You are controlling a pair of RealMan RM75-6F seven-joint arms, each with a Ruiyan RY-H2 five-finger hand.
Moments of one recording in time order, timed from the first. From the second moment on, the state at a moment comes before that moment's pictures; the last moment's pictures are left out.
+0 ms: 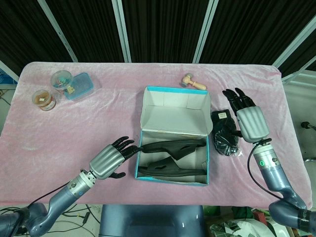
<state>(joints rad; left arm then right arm) -0.61 -1.39 -0.07 -1.73 1.66 1.05 0.23 0.51 -1.16 0.32 -1.63 -1.36 1.15 -0.10</state>
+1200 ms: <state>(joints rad) -0.78 -1.55 -0.17 -1.80 1.41 0.90 0.48 0.33 -1.13 0.16 -1.64 -1.40 1.33 -0.08</state>
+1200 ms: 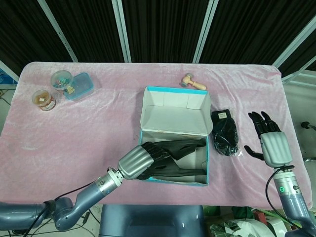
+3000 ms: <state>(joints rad) -0.92 -1.82 -0.20 -1.65 1.17 1.02 0.61 0.24 -1.13 0.15 -1.59 -1.37 1.36 0.03</state>
